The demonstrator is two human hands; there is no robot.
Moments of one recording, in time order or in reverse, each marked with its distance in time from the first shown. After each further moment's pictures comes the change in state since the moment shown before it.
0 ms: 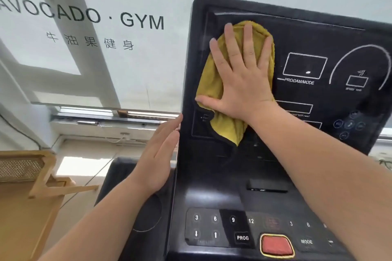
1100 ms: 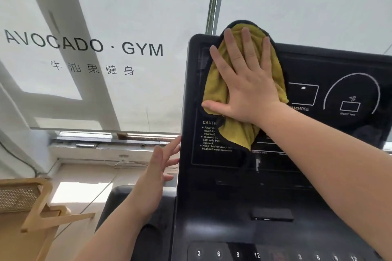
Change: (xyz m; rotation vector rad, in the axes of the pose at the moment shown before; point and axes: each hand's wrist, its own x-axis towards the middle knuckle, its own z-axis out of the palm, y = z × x) left_hand 0.009 0.022 -0.011 -0.207 -0.119 -0.175; right_hand 0.041 0.036 -0.014 -0.043 0.065 -0.068
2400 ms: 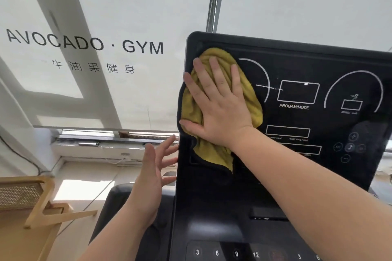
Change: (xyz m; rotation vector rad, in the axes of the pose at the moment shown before) left_hand 0.001 -0.003 0.012 -0.127 0.149 -0.005; right_hand -0.022 -0.062 0.020 0.109 0.041 -0.043
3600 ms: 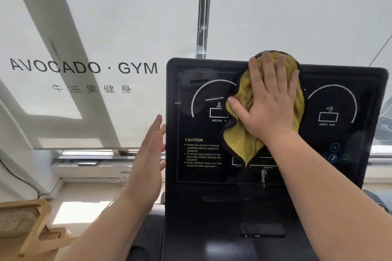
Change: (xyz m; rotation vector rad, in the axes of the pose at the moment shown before) left_hand 0.014 0.068 0.038 0.077 0.095 0.197; right_hand -0.033 0.114 -0.013 0.067 0.065 0.482
